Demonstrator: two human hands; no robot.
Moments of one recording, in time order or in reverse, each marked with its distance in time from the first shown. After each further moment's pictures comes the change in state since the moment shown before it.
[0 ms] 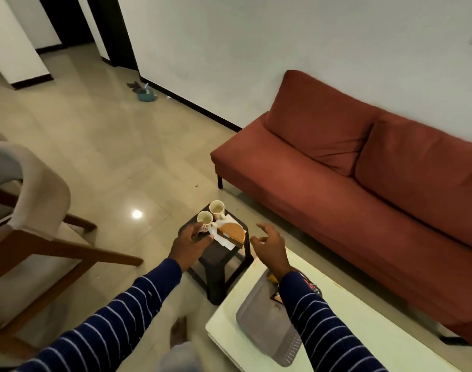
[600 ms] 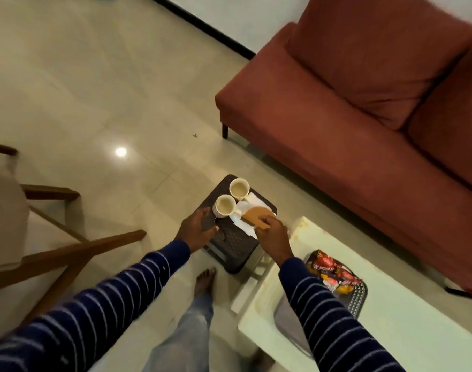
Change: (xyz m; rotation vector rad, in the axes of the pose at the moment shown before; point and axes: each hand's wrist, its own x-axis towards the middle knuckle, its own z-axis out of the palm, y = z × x) left_hand 0.282 -0.134 -0.061 0.292 -0.285 -0.133; right_hand 0.197 0.026 0.196 -0.103 -0.097 0.313
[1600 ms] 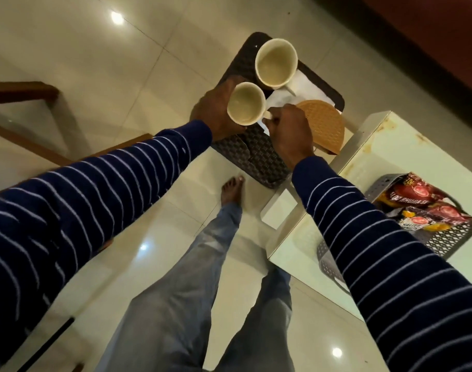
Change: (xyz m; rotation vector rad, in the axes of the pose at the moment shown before) left_hand 0.212 -0.090 0.079 0.382 -0.082 0.247; right_hand 0.173 0.095 0.129 -0.433 -0.057 -0.129
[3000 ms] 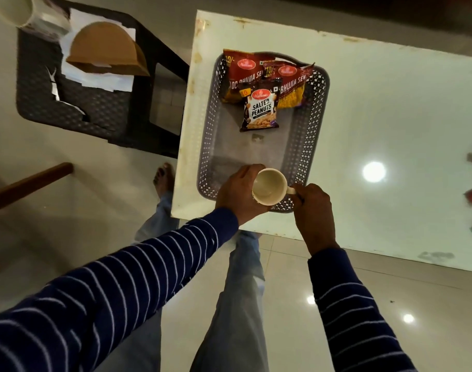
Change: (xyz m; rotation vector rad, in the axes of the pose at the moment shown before) left_hand -0.255 0.235 0.399 0.049 -0.207 0.263; right_hand -0.409 0.379 0.018 0.231 0.221 0.483
